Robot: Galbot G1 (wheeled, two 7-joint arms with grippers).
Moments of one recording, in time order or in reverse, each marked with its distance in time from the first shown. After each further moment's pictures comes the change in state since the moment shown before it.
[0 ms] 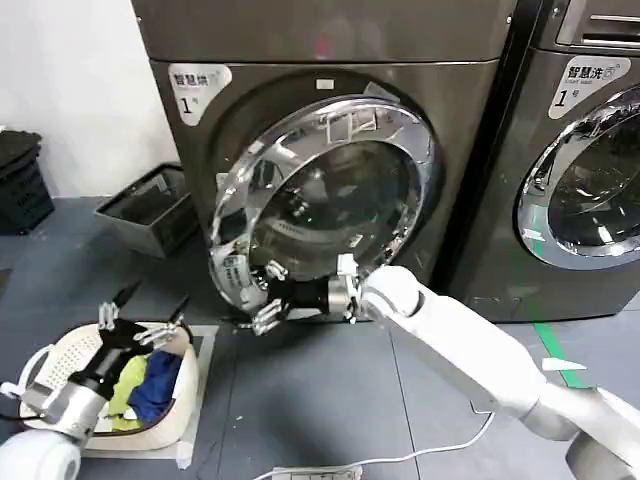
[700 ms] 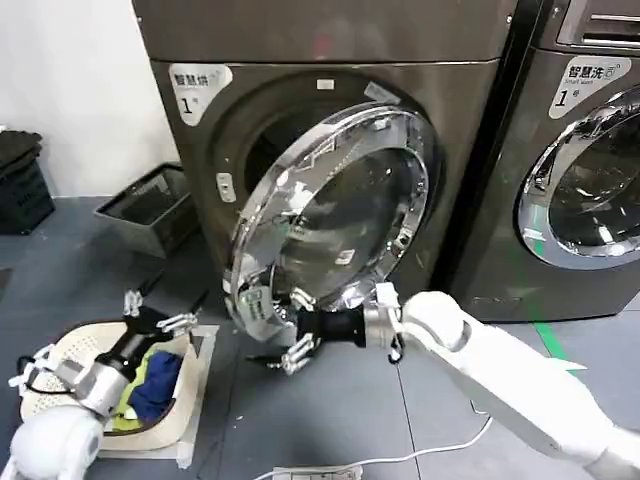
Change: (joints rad) left arm -0.134 0.042 0.139 0.090 0.023 0.018 -0.014; right arm -0.187 -0.199 0.133 0.257 -0.002 -0.012 -0.010
